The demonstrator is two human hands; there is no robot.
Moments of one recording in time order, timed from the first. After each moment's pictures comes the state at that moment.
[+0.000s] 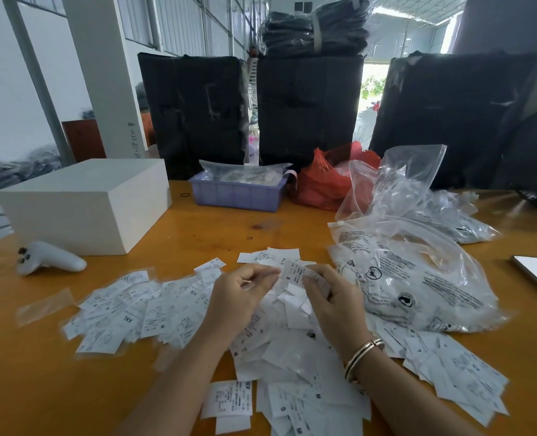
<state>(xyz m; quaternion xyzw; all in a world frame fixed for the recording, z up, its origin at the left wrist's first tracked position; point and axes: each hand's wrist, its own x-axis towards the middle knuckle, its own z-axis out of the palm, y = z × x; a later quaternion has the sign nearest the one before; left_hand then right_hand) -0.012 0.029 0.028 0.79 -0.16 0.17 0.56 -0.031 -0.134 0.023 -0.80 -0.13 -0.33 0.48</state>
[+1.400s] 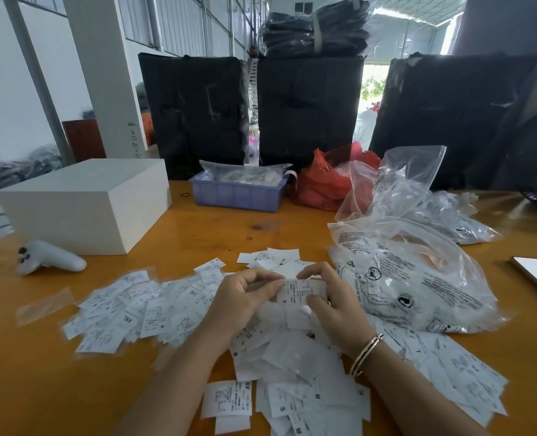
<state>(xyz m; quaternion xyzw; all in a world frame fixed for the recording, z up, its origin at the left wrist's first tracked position) -0.016 0.028 0.033 0.77 -0.12 0.05 0.63 -0.033 -0.145 0.029 -0.81 -0.20 -0.16 0.53</state>
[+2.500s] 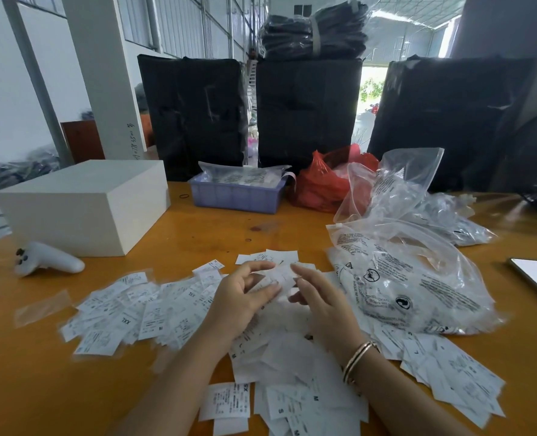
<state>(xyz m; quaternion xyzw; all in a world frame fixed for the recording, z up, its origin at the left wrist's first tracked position) -0.017 0.028 0.031 0.76 -0.11 0.05 0.64 -0.030 -0.131 0.024 -0.77 -0.10 -0.12 0.61</state>
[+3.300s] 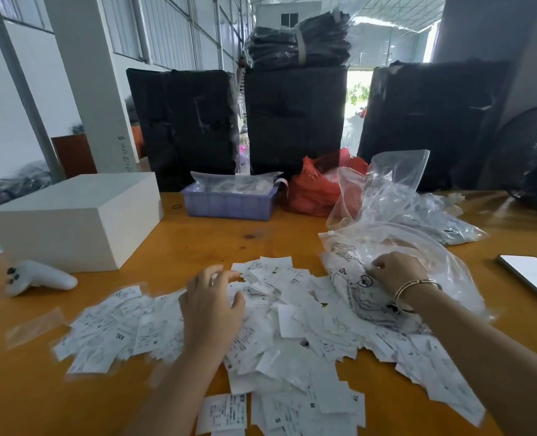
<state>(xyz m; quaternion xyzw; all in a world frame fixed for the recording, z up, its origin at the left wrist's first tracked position) -0.004 0.040 0.019 0.93 0.00 0.27 0.24 0.043 -0.270 0.047 -0.99 0.12 -0.08 0.08</state>
